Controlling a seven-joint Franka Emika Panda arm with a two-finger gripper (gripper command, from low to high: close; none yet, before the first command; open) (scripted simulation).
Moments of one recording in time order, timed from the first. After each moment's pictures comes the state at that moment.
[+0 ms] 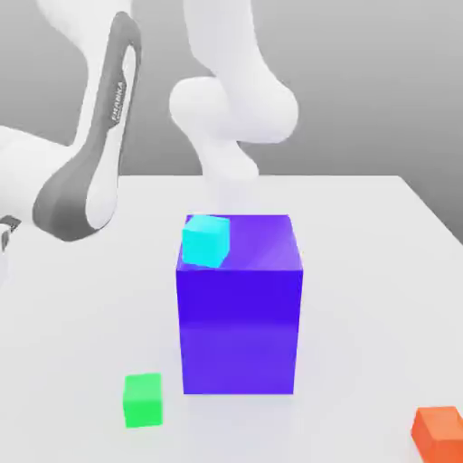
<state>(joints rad) -0.45 0.22 -0.14 -2.28 -0.36 2.55 1.89</state>
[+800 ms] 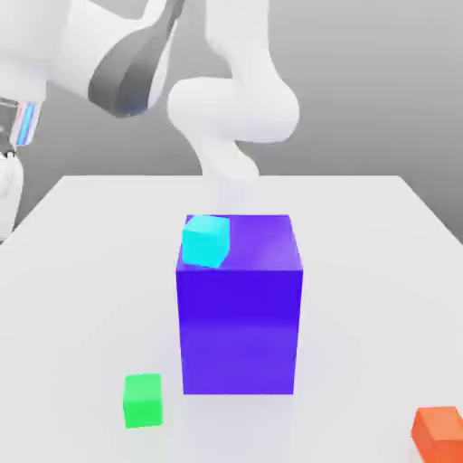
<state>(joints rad) -0.37 -0.20 -0.15 -2.42 -0.55 2.46 1.54</state>
